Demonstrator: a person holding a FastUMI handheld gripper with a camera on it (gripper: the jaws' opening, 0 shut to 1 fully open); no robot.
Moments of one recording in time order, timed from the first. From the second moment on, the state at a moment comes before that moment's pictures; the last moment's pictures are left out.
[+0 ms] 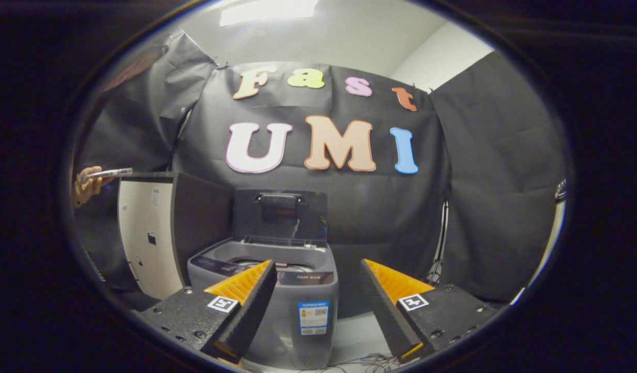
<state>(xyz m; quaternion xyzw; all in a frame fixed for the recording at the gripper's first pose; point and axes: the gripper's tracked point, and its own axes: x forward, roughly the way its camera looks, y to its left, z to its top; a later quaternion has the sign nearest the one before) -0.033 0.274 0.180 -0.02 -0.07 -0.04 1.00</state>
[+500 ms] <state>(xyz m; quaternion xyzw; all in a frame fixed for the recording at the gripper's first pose) -0.040 0.278 0.152 0.00 -0.03 -0.03 1.00</state>
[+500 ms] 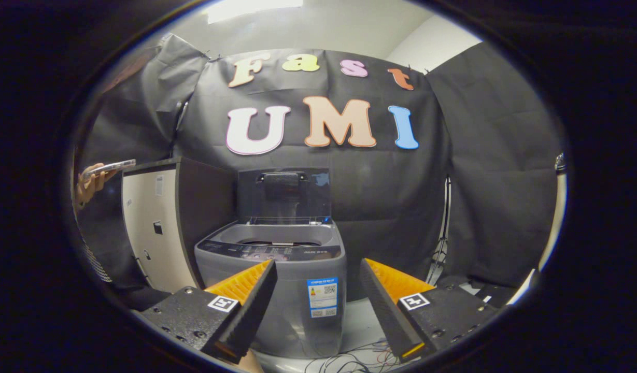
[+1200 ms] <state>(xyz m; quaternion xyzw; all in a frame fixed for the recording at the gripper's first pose) 0.043 0.278 0.254 0.02 -0.06 -0.04 1.00</state>
